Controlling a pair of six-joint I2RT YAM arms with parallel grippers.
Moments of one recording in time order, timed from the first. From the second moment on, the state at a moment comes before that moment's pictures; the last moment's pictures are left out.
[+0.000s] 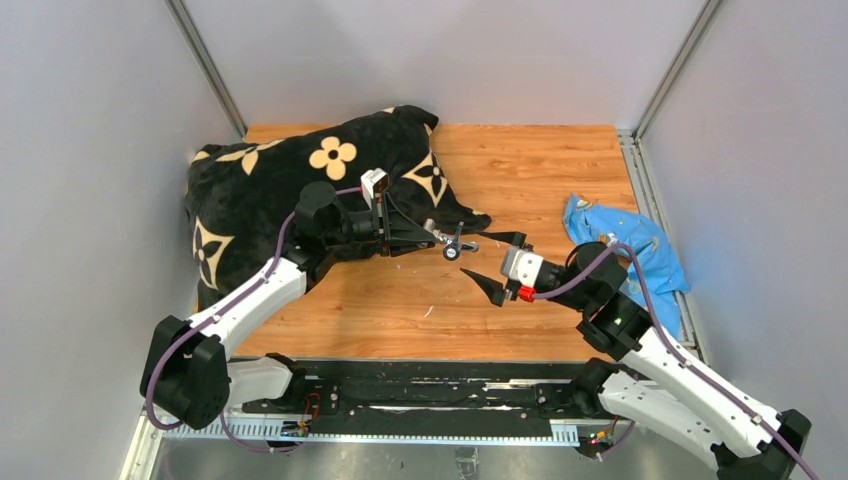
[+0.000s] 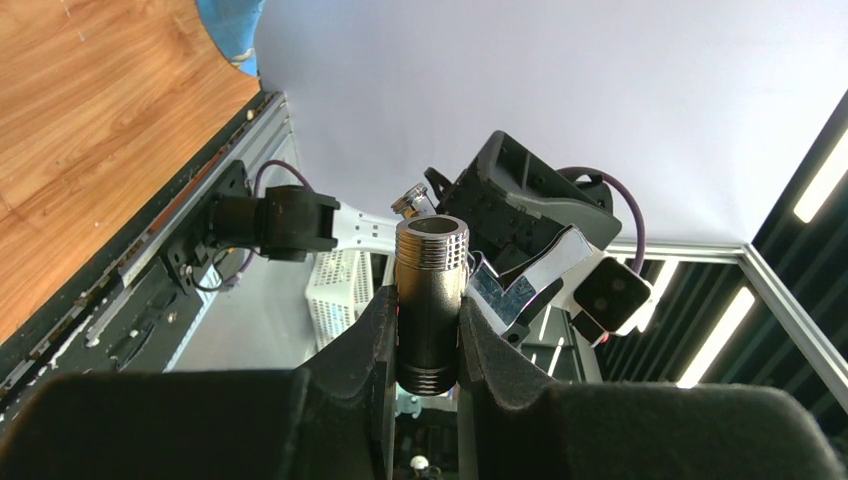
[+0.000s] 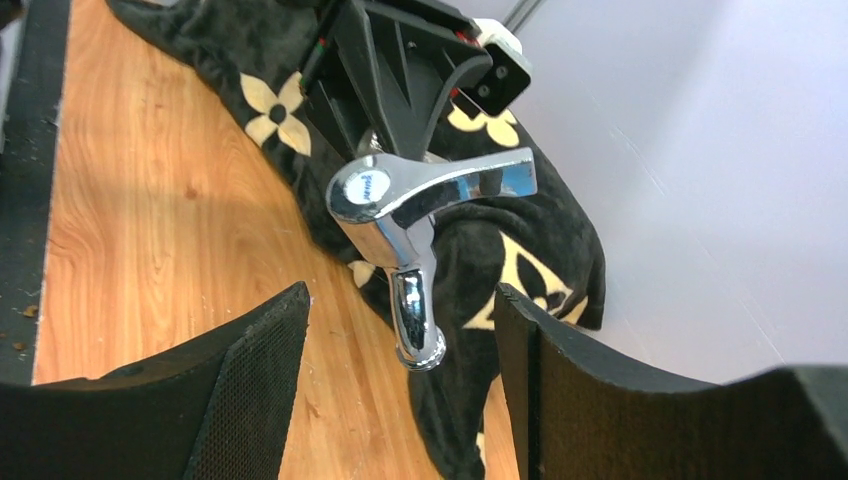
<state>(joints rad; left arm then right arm) -0.45 1.21 0.77 0.40 0.96 -1.51 0.77 0.68 0.66 0.08 -0.44 -0.59</state>
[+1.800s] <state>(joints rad) -0.44 1.07 0.71 0.52 0.92 -1.33 0.66 0.95 0.62 0.51 -0.52 1.02</state>
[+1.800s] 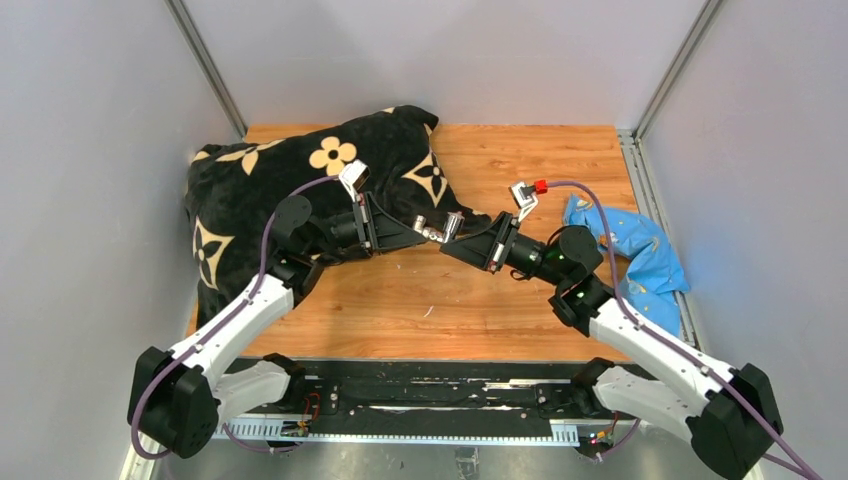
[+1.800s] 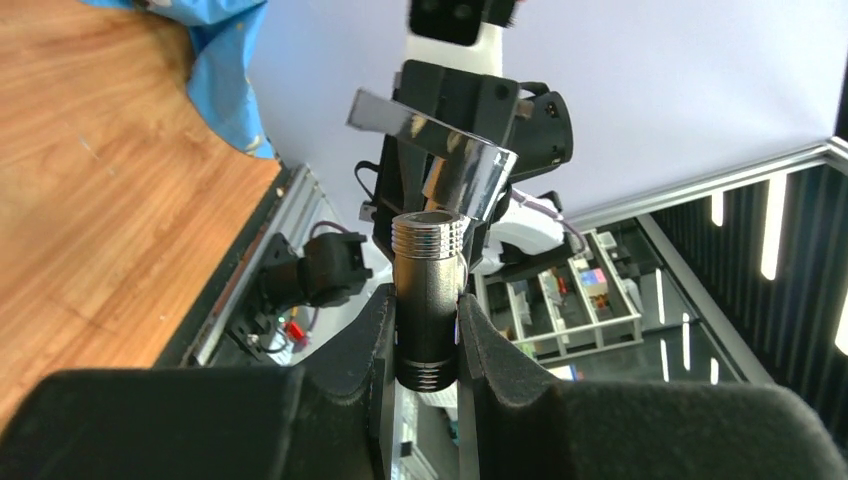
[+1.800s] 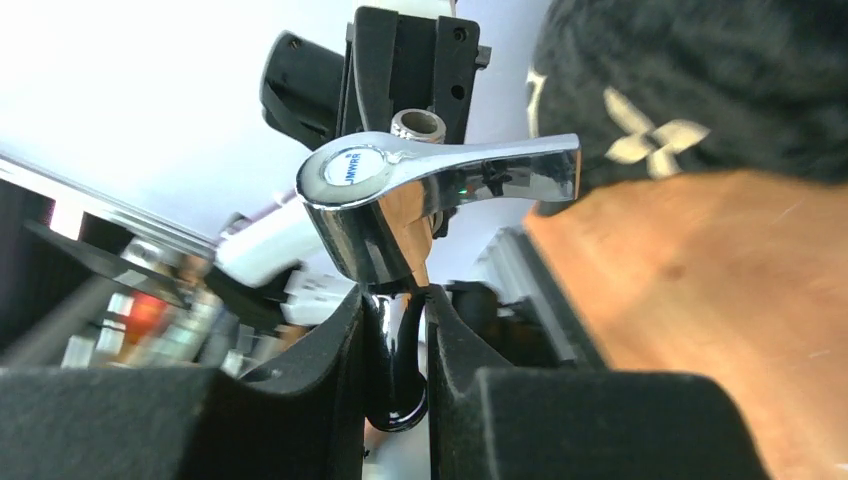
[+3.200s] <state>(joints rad) -0.44 1.16 0.70 0.35 0.98 -1.38 0.84 0.47 0.67 -0.24 -0.19 -0.34</state>
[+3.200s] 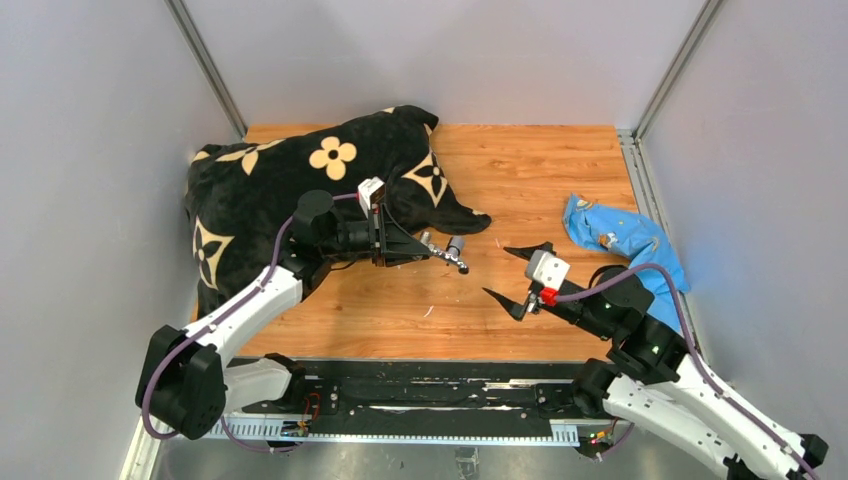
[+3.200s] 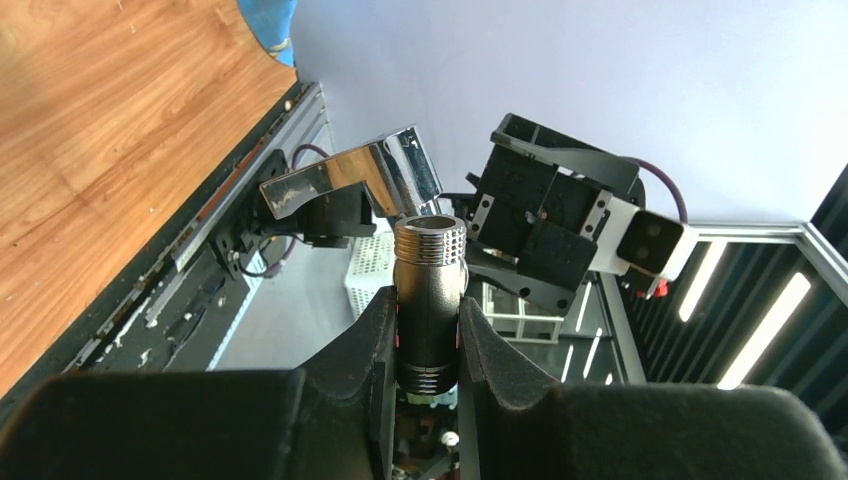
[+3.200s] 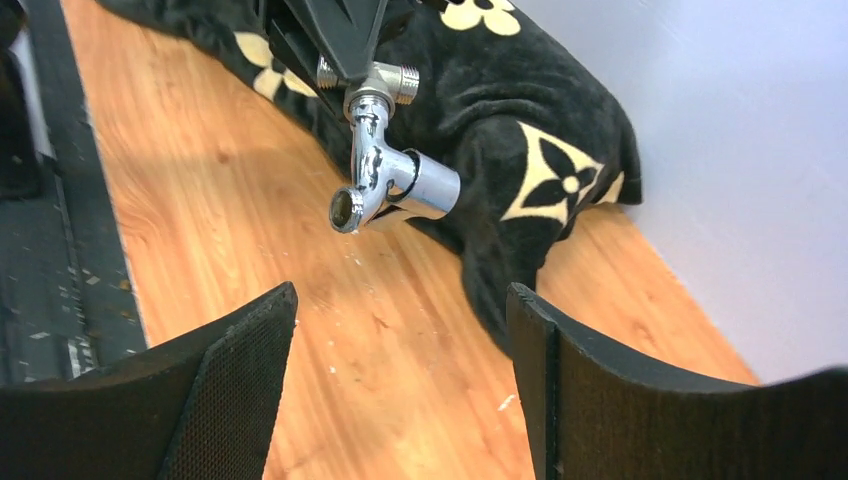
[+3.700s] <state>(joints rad) -0.44 1.19 0.70 0.35 0.98 -1.40 1.17 0.69 0.60 -0.04 0.22 -0.77</state>
